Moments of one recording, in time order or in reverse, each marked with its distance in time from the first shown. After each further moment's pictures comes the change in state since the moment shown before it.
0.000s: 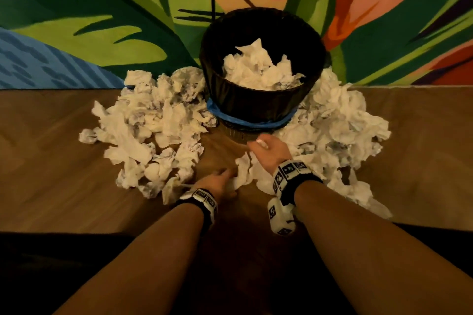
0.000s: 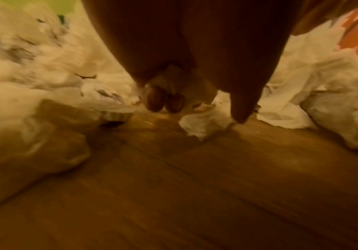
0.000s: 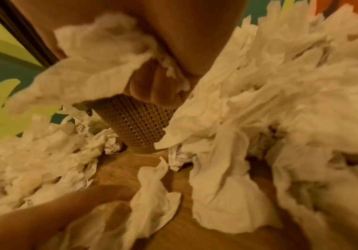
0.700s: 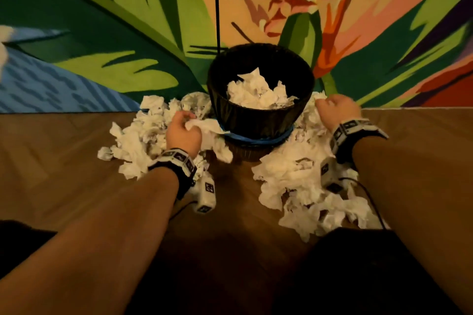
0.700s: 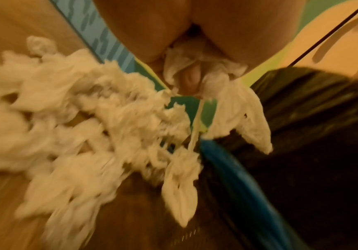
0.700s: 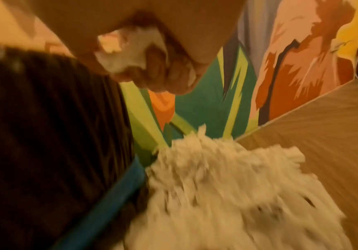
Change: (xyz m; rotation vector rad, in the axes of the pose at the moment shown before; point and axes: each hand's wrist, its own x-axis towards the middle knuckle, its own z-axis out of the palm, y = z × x) left_hand -0.058 0.000 -0.144 -0.938 1.024 0.002; right_hand 0.016 -0.046 -0.172 -0.232 0.432 -0.031
